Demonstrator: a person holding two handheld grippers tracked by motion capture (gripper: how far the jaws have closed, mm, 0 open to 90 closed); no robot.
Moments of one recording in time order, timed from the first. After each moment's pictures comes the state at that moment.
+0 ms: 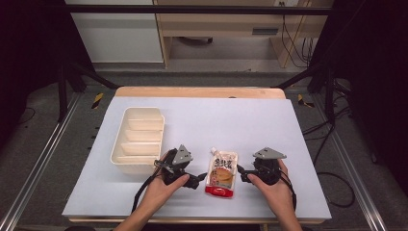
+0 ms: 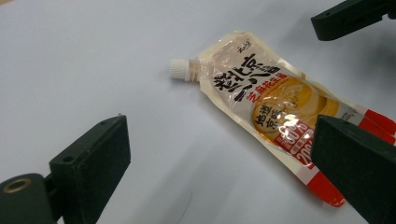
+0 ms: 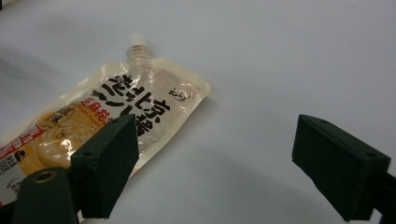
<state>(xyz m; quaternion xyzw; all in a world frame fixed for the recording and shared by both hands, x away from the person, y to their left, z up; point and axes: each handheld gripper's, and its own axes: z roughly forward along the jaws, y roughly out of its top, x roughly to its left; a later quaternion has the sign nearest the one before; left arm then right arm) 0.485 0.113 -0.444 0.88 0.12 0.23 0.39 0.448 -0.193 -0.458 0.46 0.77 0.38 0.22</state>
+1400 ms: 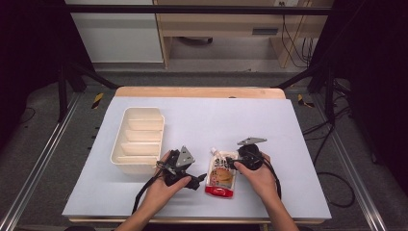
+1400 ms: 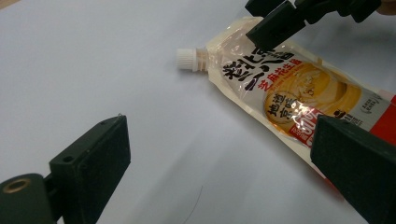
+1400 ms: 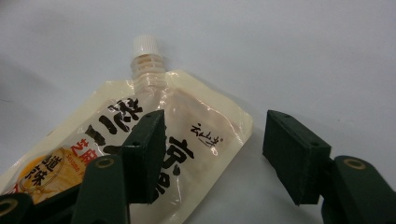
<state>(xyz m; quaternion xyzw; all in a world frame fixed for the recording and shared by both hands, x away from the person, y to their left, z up) 0.483 0.110 -0.446 0.89 0.11 0.26 0.36 0.498 -0.159 -0.473 0.48 0.79 0.35 0.15</state>
